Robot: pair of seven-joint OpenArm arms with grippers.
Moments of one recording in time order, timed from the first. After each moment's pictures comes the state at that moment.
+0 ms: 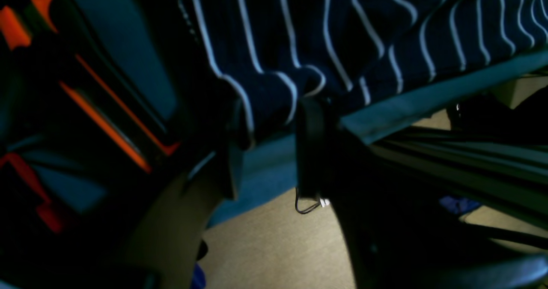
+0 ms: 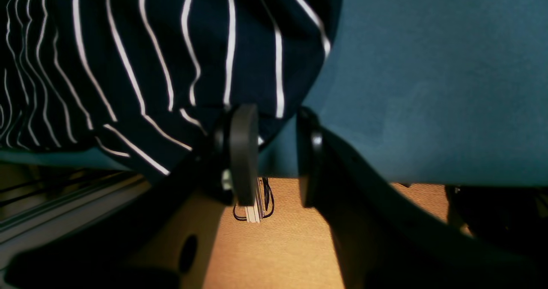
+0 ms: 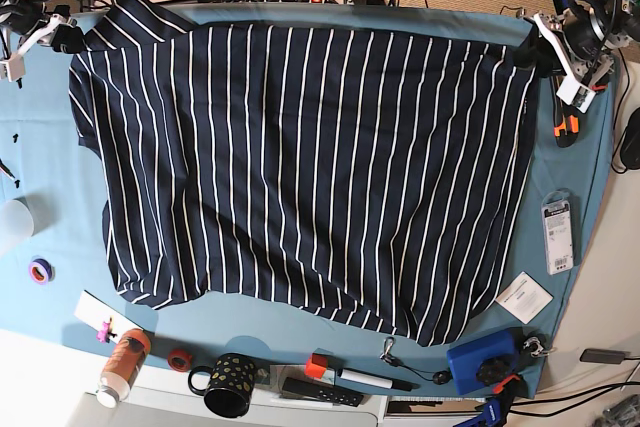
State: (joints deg) left arm 27.9 -16.4 -33.5 109.9 -48.3 -42.2 70.7; right arm -27.6 26.5 56.4 89.8 61.5 39.8 -77.8
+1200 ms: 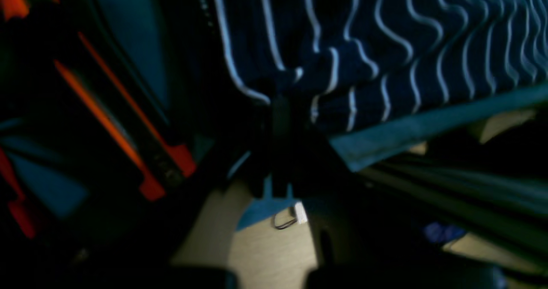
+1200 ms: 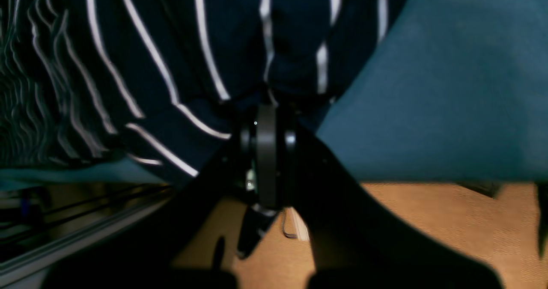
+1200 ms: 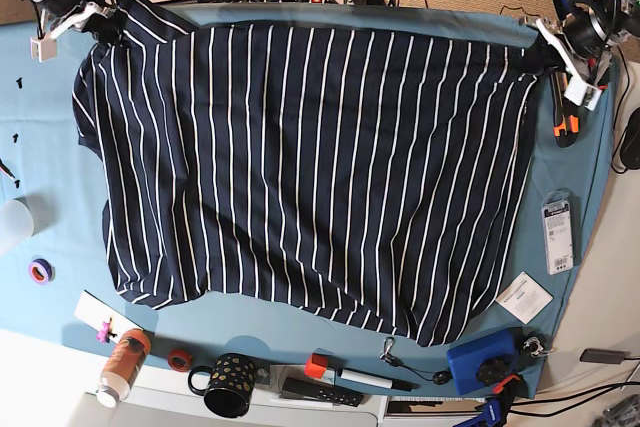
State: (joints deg) left arm 27.9 -16.4 -33.5 104.0 -48.6 -38.1 64.6; right arm -27.0 15.7 56.3 90.0 62.9 39.8 -75.0
